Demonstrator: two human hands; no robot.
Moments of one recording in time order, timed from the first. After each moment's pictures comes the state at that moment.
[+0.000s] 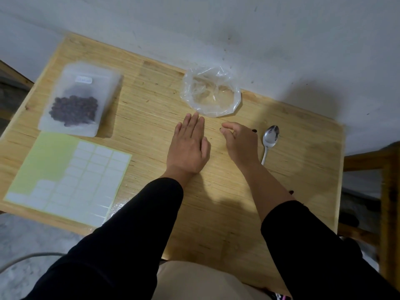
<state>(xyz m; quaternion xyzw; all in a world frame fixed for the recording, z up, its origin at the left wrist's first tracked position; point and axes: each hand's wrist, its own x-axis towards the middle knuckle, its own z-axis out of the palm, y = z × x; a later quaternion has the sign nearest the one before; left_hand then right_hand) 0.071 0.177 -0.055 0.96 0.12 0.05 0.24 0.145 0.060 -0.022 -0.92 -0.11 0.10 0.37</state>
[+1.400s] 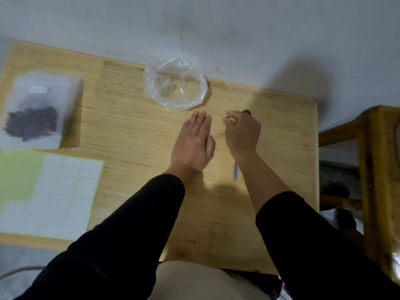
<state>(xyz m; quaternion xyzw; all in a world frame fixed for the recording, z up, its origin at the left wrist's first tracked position) 0.092 0.121 -0.053 0.97 0.00 0.05 0.25 0.159 0.014 -0.020 -0.95 0.04 0.04 0.31</state>
